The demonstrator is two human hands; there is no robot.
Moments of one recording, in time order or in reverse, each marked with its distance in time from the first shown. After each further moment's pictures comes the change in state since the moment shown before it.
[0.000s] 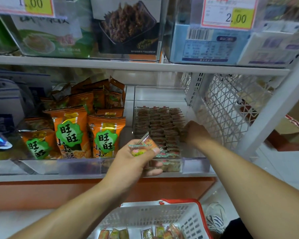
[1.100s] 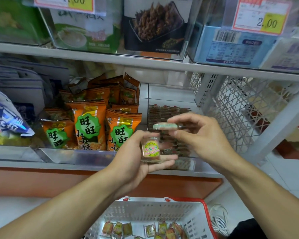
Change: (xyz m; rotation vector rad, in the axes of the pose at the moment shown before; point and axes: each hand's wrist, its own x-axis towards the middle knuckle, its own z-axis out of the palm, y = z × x) left_hand -0.015 0.032 -0.008 -0.288 -0.113 -0.130; right_hand -0.119 -0.057 -0.030 0.861 0.057 -0.662
